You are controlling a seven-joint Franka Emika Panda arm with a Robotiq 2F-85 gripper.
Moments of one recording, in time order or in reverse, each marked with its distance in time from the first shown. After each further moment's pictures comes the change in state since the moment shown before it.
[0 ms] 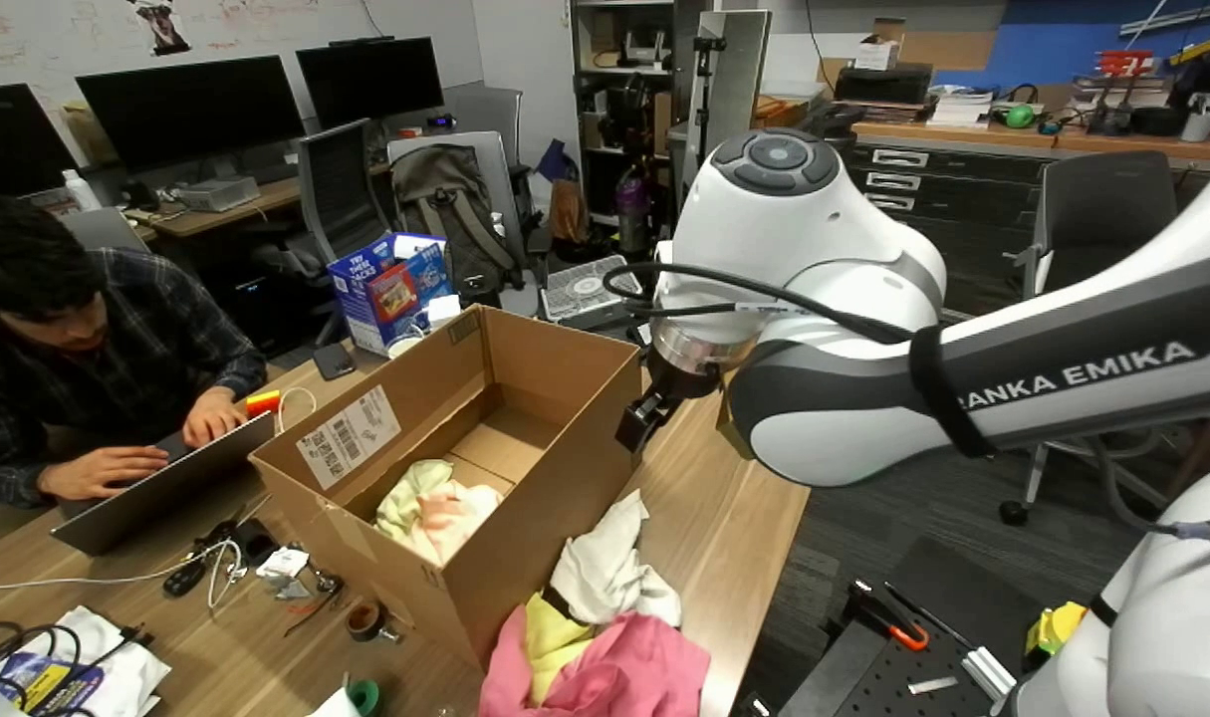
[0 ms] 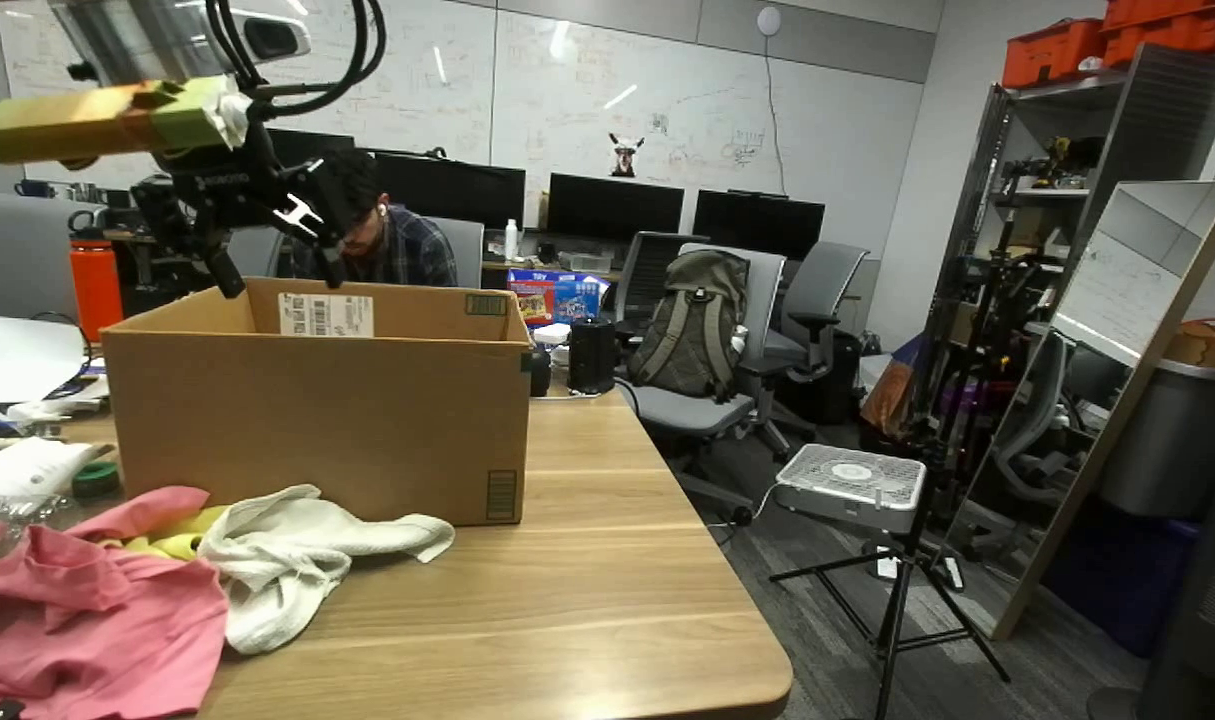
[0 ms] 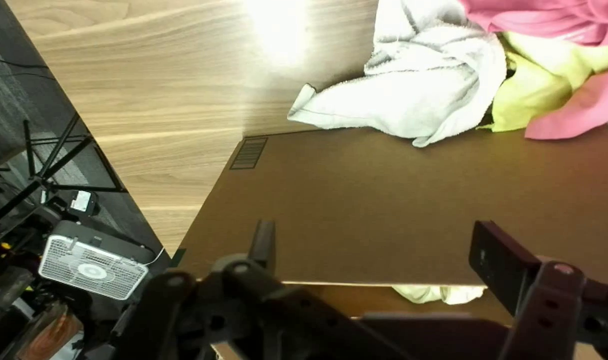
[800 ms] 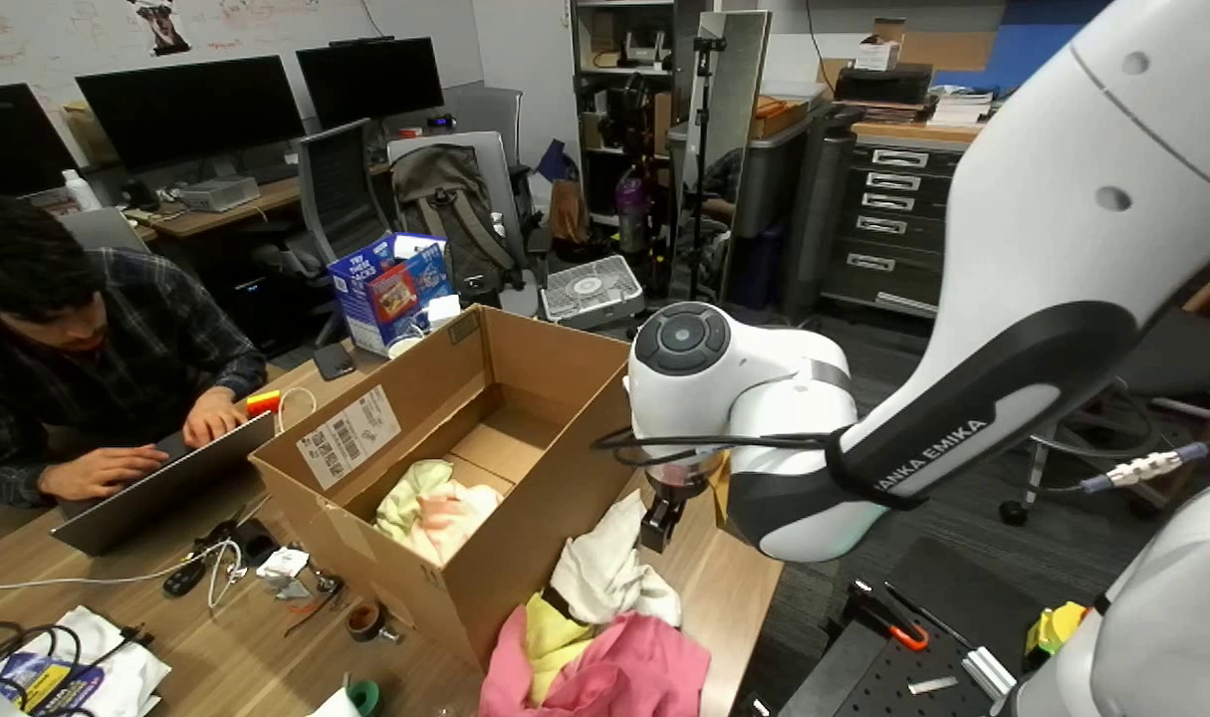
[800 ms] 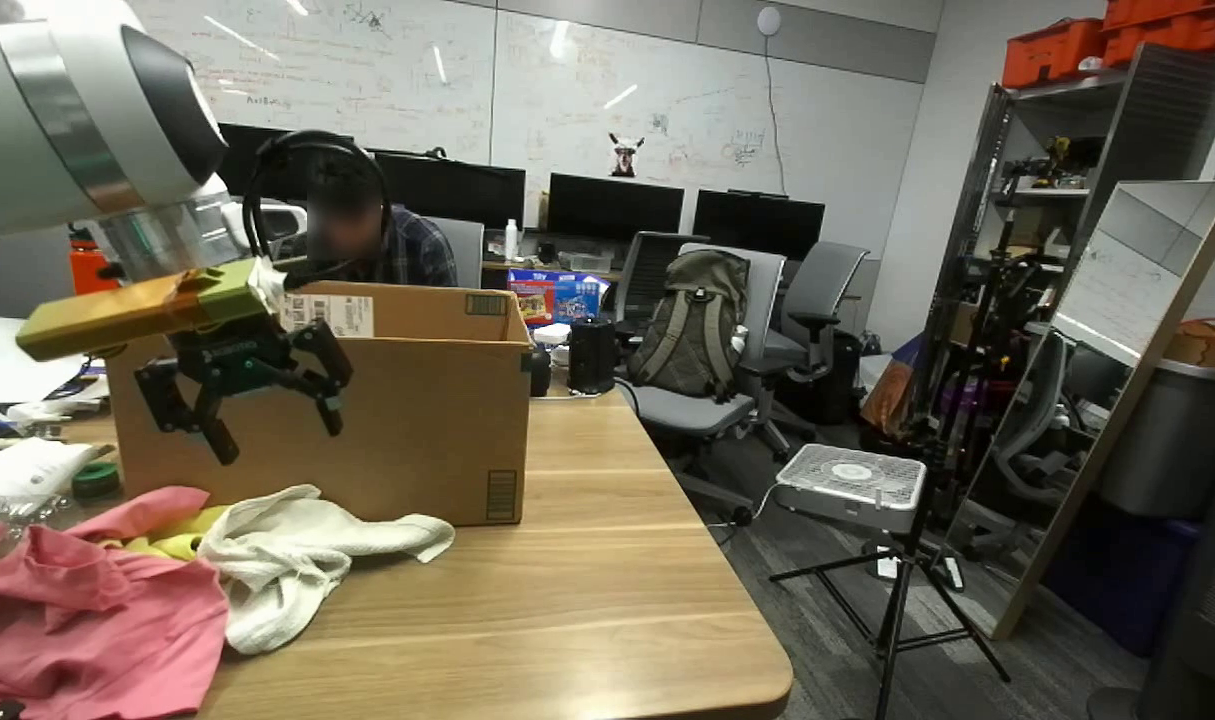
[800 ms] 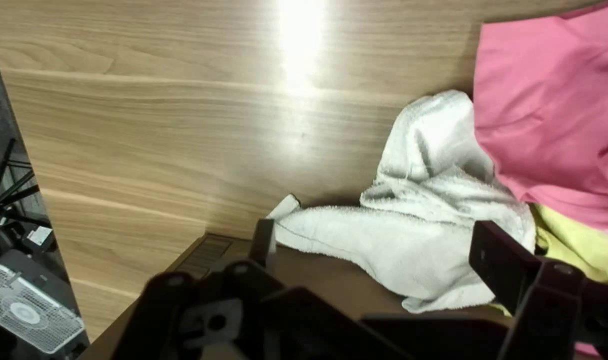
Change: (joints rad) arm -0.081 0.363 0.071 -0.001 -0.371 0.094 0.153
